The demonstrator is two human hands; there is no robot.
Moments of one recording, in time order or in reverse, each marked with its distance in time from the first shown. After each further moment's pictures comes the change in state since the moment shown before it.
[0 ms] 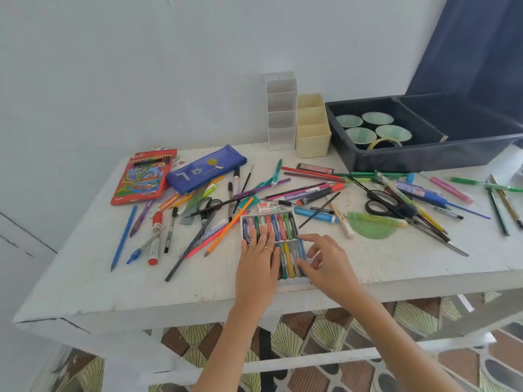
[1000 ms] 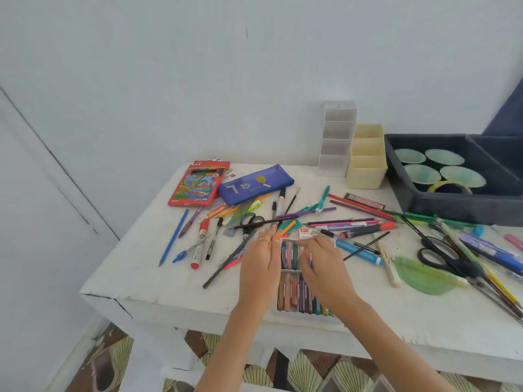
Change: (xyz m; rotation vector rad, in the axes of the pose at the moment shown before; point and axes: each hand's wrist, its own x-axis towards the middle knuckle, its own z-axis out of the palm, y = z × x) left_hand 0.012 -0.008 -0.068 -0.454 0.315 -0.227; right_hand 0.056 -0.056 0.031 -0.234 -0.048 -0.277
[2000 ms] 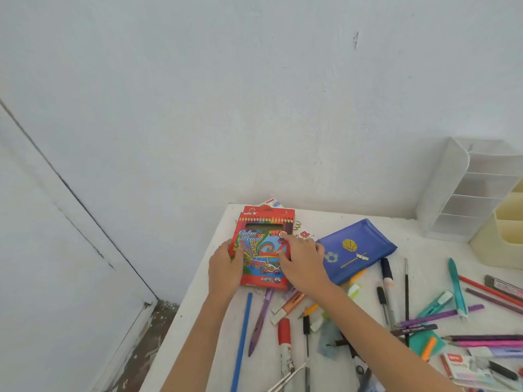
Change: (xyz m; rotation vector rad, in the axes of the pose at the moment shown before) left_hand 0.251 -0.182 -0.148 -0.008 0.127 -0.384; right_hand 0.271 -0.114 0.176 -0.003 -0.195 0.170
